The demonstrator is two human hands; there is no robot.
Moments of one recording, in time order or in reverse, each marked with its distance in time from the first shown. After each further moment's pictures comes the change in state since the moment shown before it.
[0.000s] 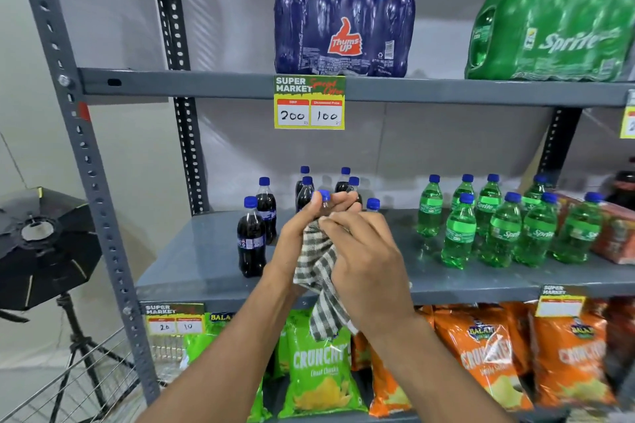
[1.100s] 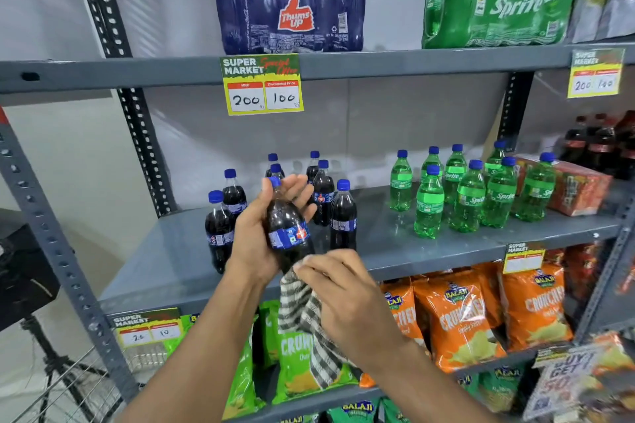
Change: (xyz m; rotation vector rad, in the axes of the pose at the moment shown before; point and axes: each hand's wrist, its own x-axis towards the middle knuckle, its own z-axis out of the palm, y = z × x) left_hand 0.008 0.000 -0.016 -0.011 0.134 0.060; right_hand -0.070 0.019 0.002 0.117 -0.218 -0.073
